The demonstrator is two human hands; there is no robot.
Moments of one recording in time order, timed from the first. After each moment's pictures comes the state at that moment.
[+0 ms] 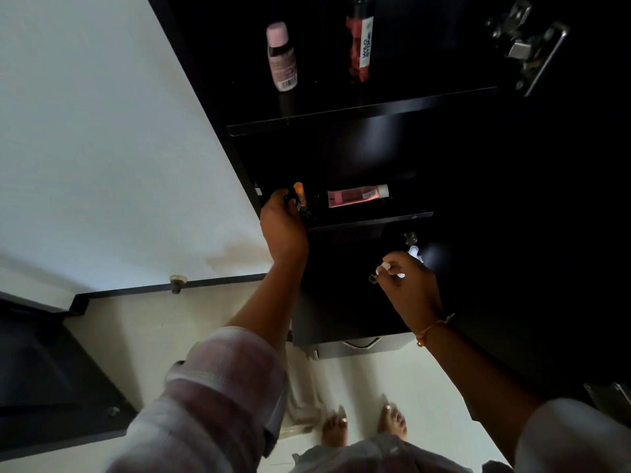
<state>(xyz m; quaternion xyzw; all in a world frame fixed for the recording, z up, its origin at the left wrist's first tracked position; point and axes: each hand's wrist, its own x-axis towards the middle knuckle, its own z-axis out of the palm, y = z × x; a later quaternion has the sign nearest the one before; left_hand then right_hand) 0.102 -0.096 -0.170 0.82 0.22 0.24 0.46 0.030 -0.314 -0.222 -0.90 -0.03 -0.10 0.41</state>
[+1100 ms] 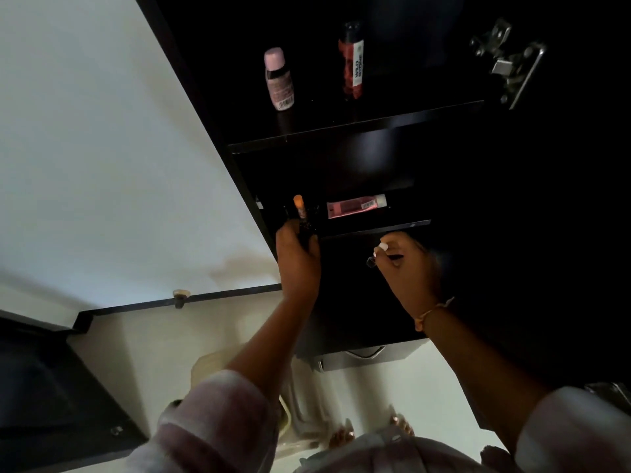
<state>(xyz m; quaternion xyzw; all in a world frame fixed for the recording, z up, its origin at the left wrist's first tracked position) 0.060 -0.116 -0.186 0.84 0.13 0.21 0.48 0.055 -0.305 -0.185 -0.88 -0.03 -0.12 0.46</state>
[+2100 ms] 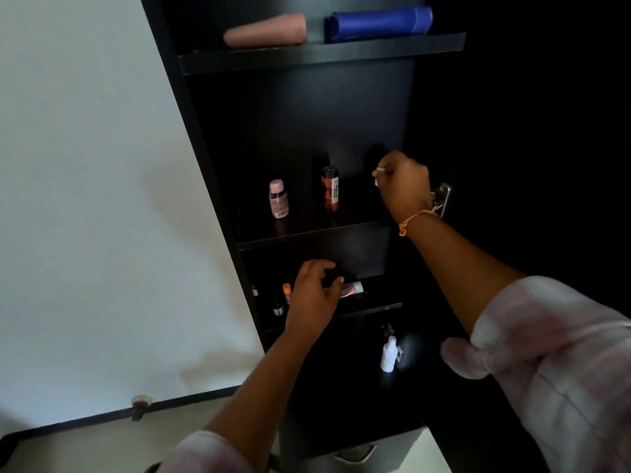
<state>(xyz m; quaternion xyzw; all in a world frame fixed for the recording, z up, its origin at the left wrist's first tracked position) 0.084 -0.143 -0.081 0.86 -0.07 0.17 0.47 0.206 -0.324 0.052 -0.87 -0.03 -0.34 0.36</state>
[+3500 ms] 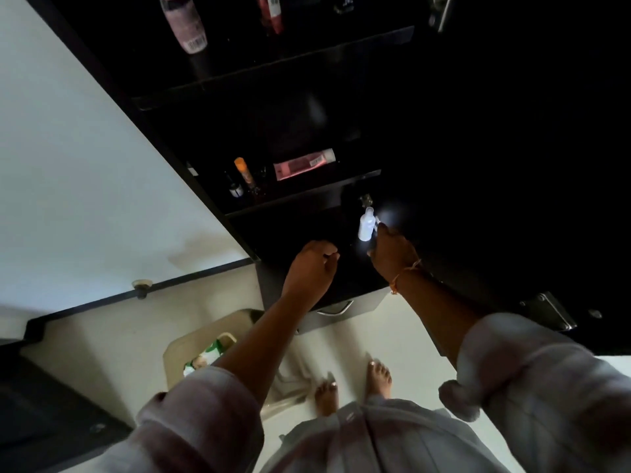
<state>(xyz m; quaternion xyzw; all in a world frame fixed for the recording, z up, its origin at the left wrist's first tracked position) 0.011 -0.181 -0.233 0.92 -0.05 -0.07 0.37 0.040 -0.363 -0.267 -0.97 0.08 0.10 0.20</state>
